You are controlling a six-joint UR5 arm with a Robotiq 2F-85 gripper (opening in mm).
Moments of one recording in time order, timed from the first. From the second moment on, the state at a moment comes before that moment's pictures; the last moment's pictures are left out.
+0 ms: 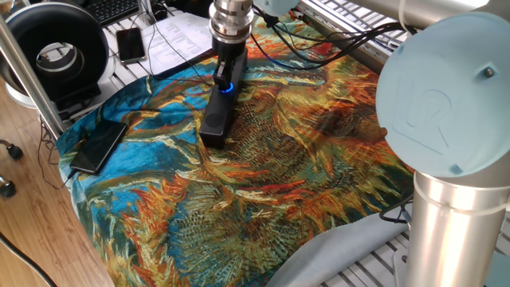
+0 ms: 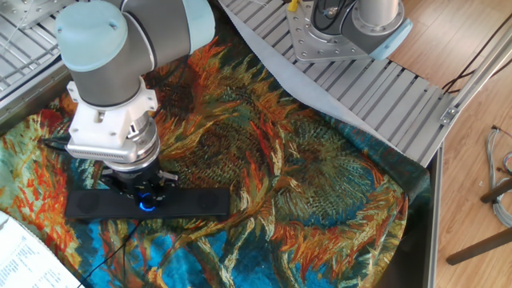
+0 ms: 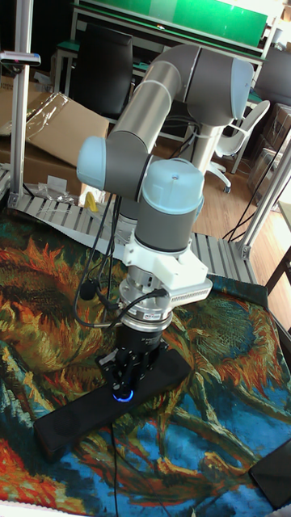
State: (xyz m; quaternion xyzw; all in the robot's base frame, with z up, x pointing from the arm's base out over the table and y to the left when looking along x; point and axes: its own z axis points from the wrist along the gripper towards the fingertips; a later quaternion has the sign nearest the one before) arm 0.688 0.011 0.060 -0.29 0.95 0.01 0.07
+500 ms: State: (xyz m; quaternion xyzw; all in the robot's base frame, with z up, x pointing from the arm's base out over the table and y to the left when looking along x) arm 0.693 0.009 0.058 -0.27 0.96 0.00 0.08
